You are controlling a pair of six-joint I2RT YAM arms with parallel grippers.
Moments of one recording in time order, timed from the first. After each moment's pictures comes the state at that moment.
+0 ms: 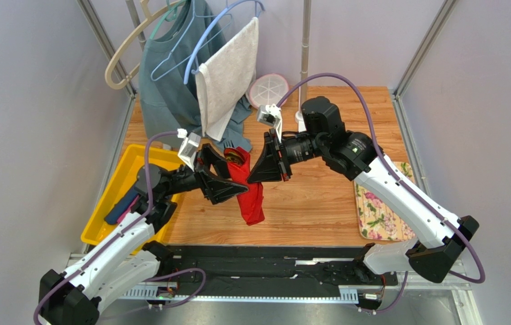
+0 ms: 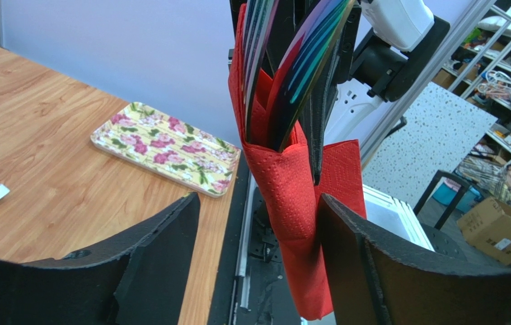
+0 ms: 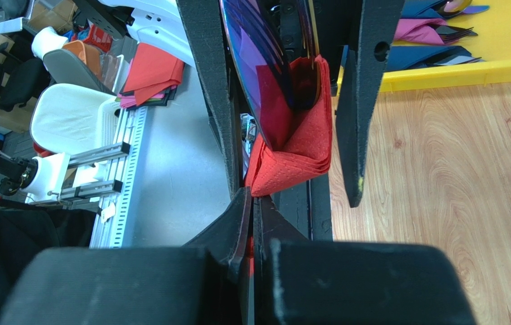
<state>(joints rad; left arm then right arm) -0.54 0.81 0.56 0.63 0.85 -0.73 0.78 1.33 1.51 -0.58 -0.92 0.17</state>
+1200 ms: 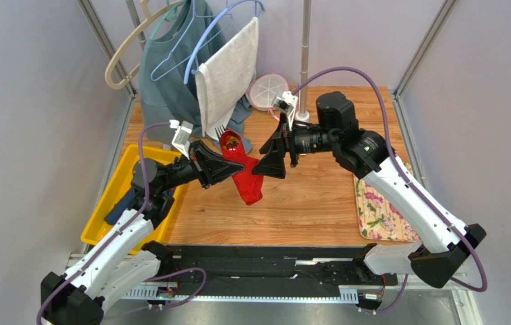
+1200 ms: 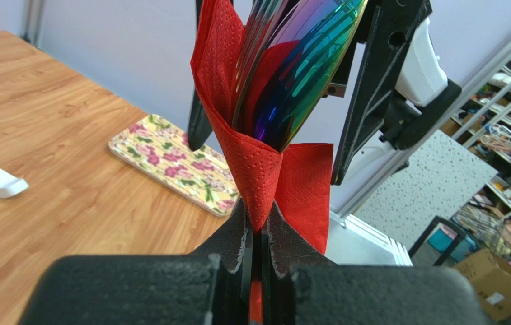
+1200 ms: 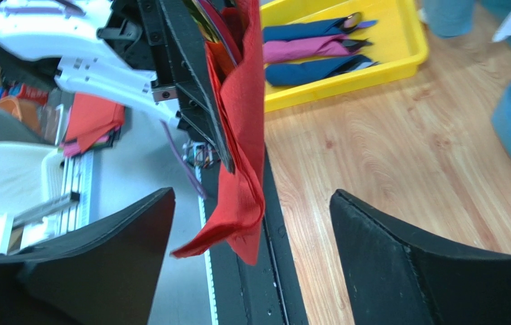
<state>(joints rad) -0.48 0.82 0.61 0.59 0.79 -0.83 0.71 1.30 1.51 -0.57 -0.77 0.20</state>
